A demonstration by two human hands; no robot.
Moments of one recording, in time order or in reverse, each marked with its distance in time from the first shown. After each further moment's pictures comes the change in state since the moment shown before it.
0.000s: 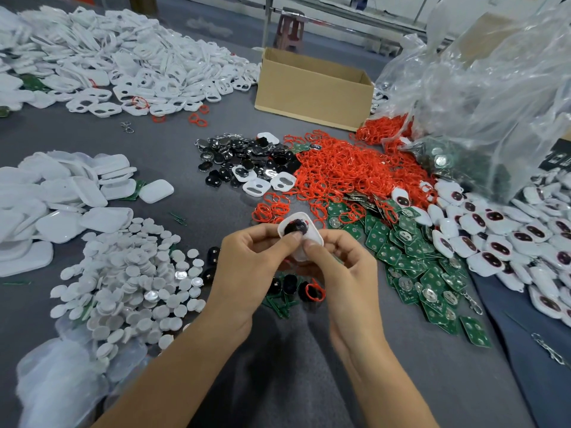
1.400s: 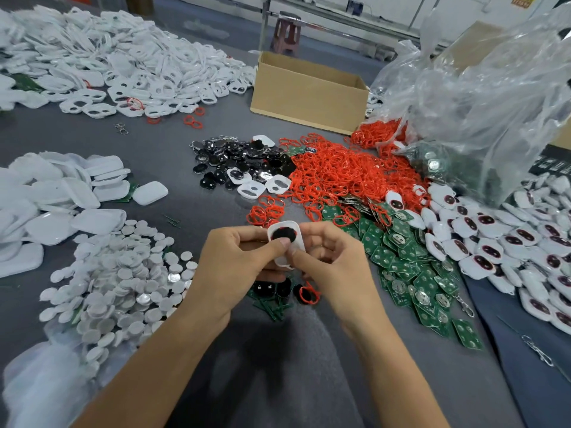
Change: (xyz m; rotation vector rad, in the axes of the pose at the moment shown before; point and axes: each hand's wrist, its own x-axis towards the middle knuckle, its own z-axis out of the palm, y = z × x) left_hand 0.006 0.009 -0.011 0.104 -0.045 -0.054; right_hand 0.017 -0.011 -0.010 -0.229 -0.245 -0.012
